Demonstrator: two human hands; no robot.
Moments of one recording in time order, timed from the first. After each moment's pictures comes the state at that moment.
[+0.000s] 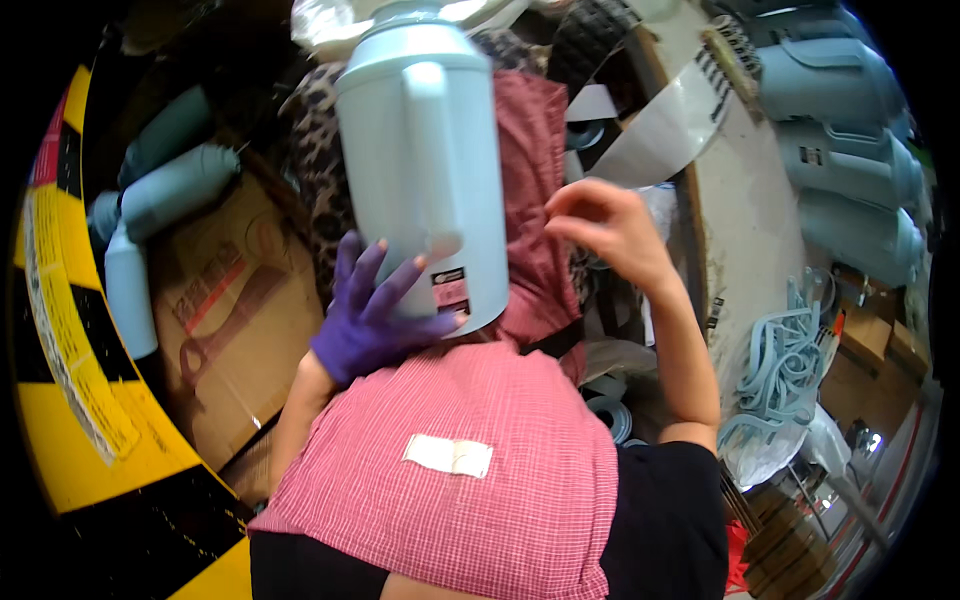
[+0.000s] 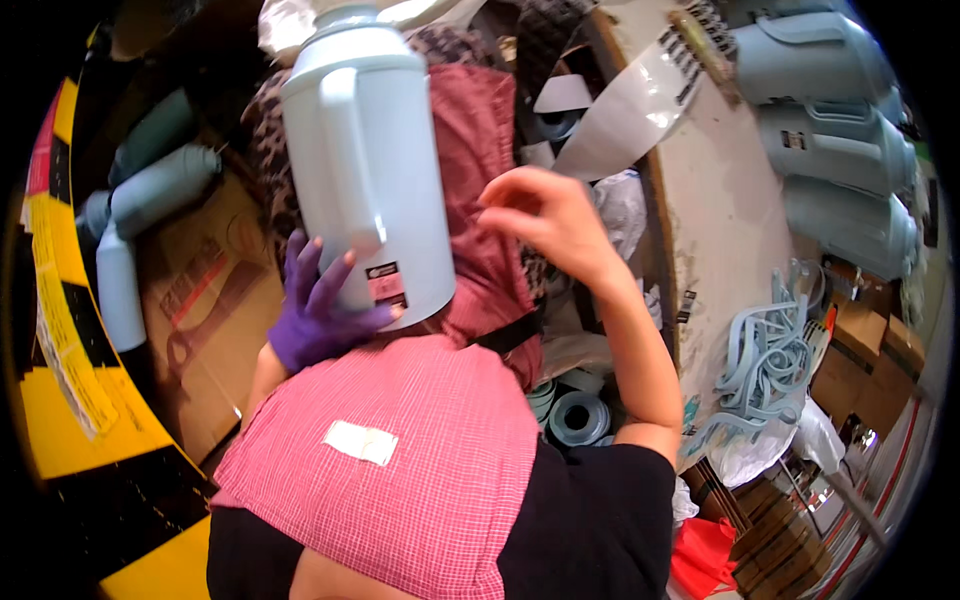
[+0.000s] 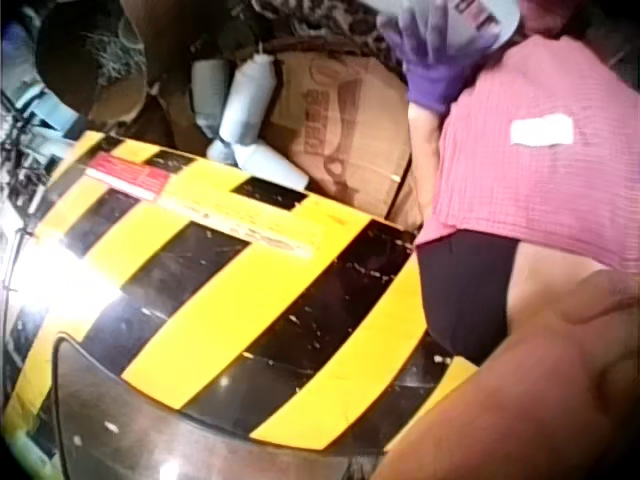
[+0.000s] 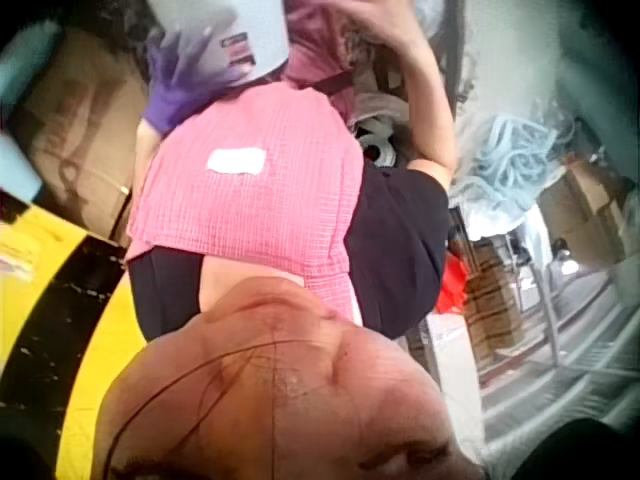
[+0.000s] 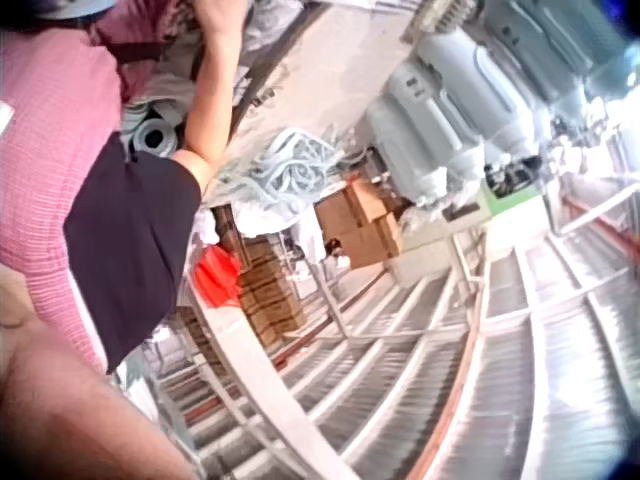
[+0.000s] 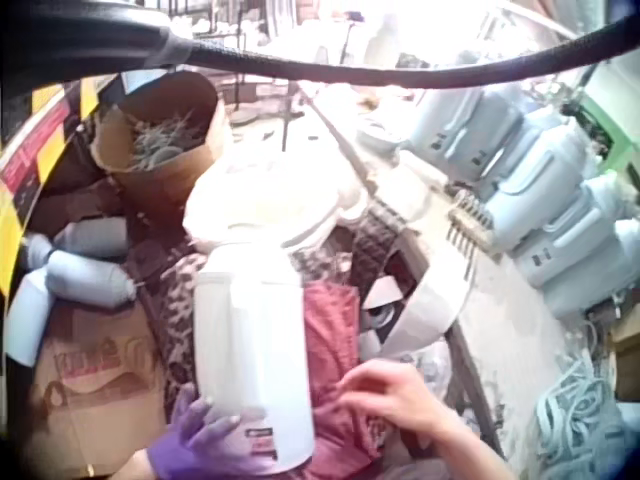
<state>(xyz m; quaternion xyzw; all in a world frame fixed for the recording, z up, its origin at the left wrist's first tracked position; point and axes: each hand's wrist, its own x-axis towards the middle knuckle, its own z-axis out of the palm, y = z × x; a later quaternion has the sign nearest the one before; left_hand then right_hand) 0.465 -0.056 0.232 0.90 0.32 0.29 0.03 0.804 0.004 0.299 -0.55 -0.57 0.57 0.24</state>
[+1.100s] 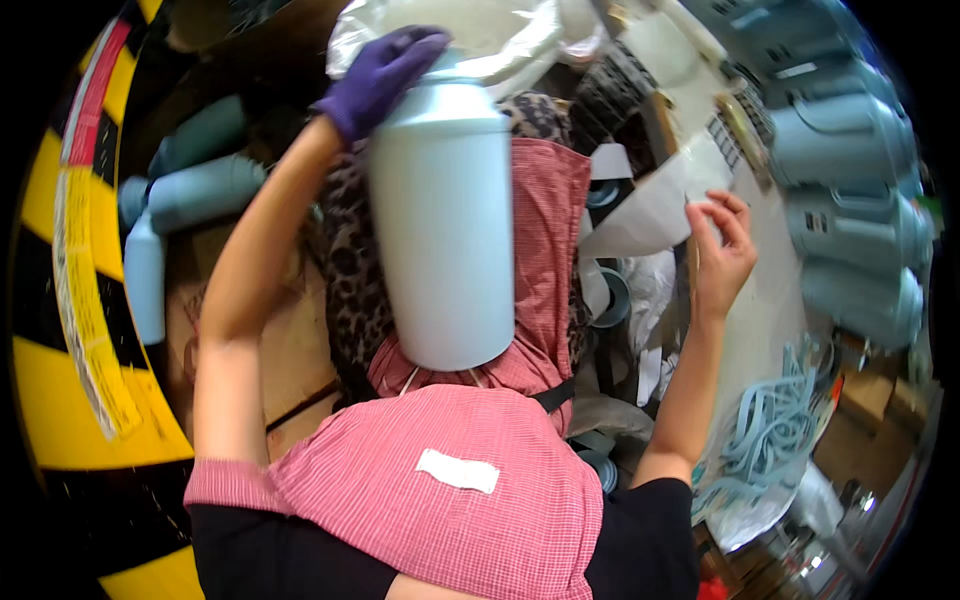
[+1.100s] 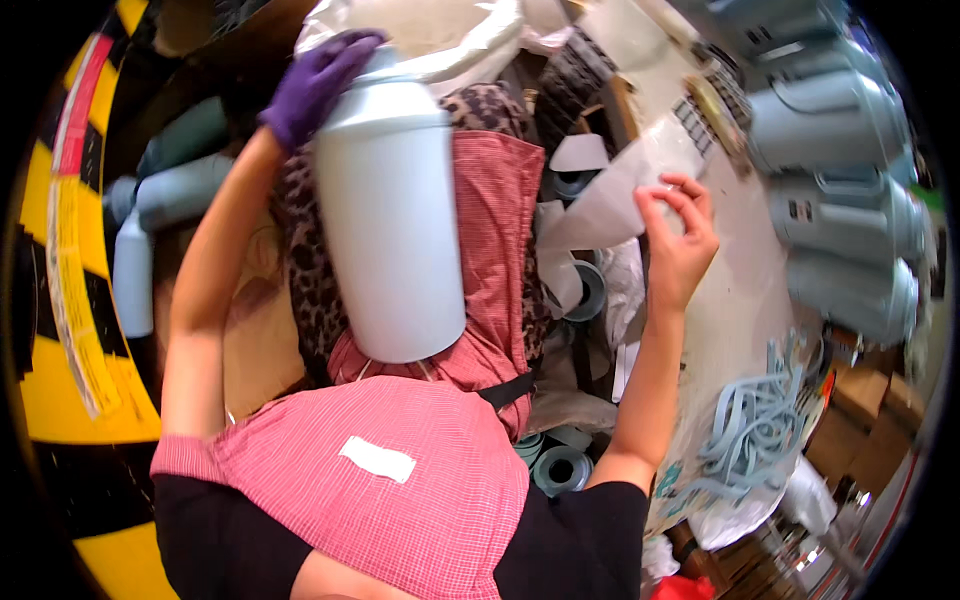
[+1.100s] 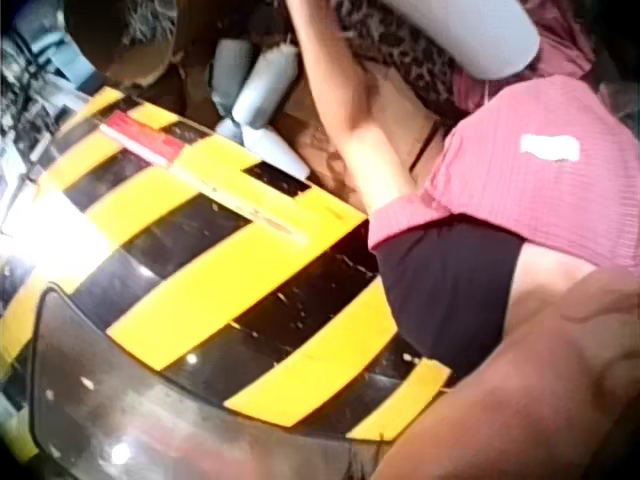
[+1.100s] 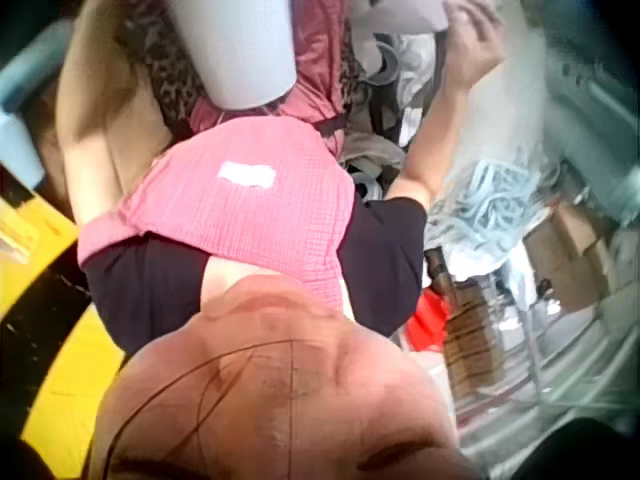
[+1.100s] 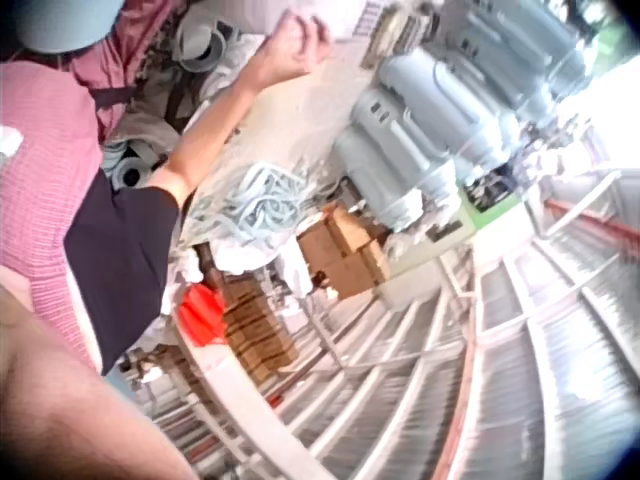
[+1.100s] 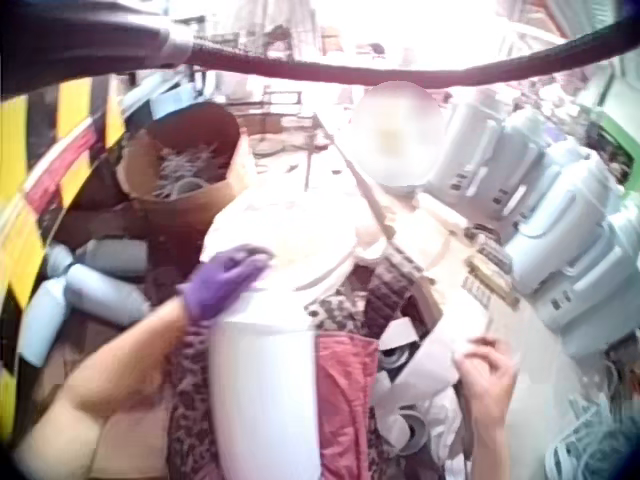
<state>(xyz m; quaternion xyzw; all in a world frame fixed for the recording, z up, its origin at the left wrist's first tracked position) 0.492 0.218 0.291 0.74 0.43 0.37 0.36 0.893 0.047 0.306 -0.66 -0.58 0.15 0.46</state>
